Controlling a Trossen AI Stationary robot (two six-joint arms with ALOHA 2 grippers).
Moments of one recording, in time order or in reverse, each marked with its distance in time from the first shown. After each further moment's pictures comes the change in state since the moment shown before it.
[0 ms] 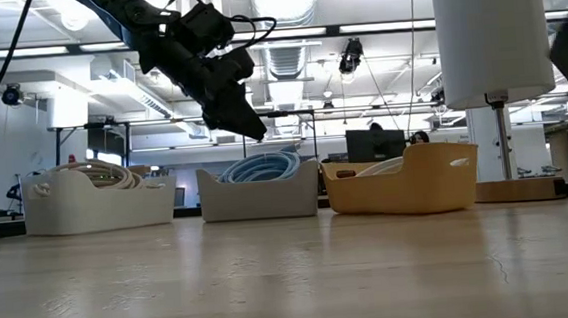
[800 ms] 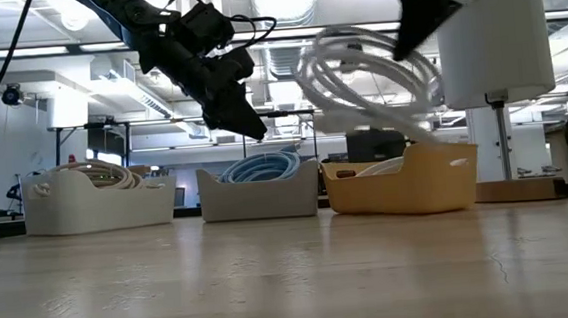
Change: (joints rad) left arm 0.000 0.000 0.000 0.003 0.000 -0.002; right arm -0.282 -0.015 0.439 -0.588 0.894 -0.245
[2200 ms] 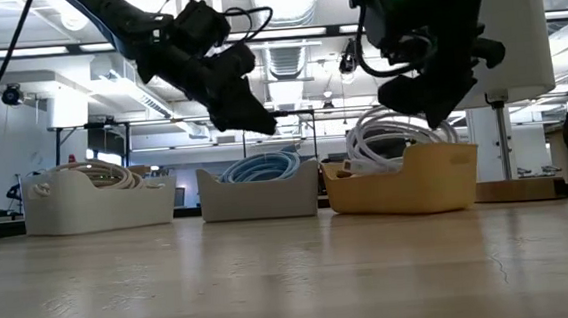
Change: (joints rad) left arm -0.040 0.000 -0.089 0.207 0.051 -0.020; right arm -0.357 -0.032 -0.267 -0.014 -0.009 0.227
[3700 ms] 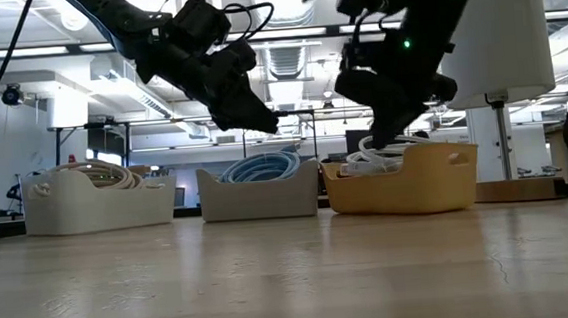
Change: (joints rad) left arm -0.031 0.000 -0.009 0.021 0.016 0.004; right arm 0.053 0.004 -0.061 0.575 -0.137 -0.378
